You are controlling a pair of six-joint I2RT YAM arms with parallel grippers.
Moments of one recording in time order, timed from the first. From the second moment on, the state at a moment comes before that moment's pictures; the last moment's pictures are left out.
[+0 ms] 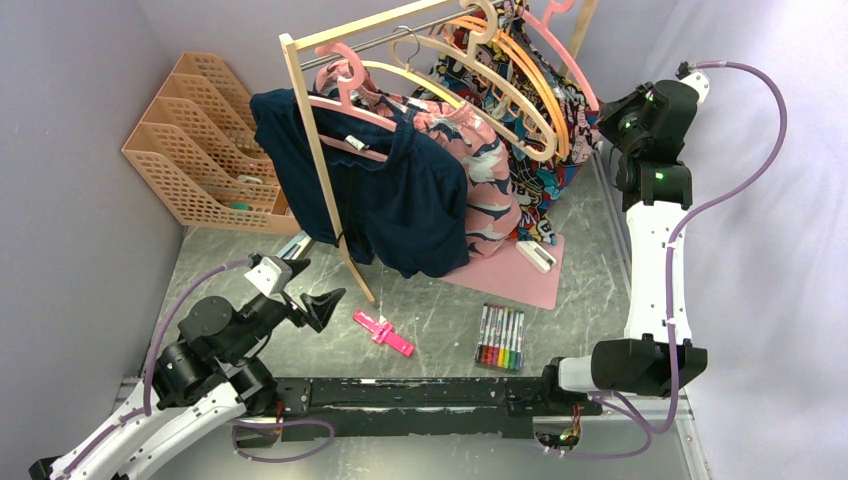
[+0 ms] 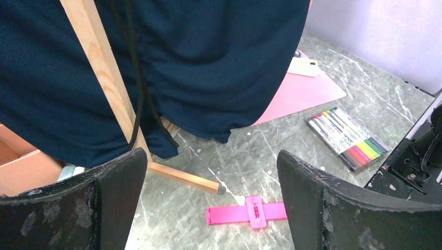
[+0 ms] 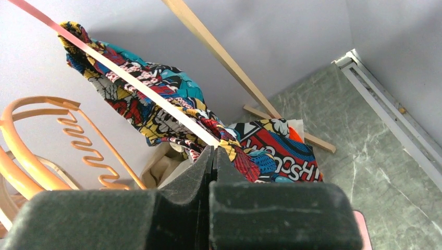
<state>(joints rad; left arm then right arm) -0.84 0.23 0.54 -0.33 -0.14 -0.09 -0.14 1.36 1.66 -0.46 0.04 0.55</state>
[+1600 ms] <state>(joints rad) -0.84 0.23 0.54 -0.33 -0.15 -0.09 -0.03 1.50 1.94 -0.41 -0.08 0.54</state>
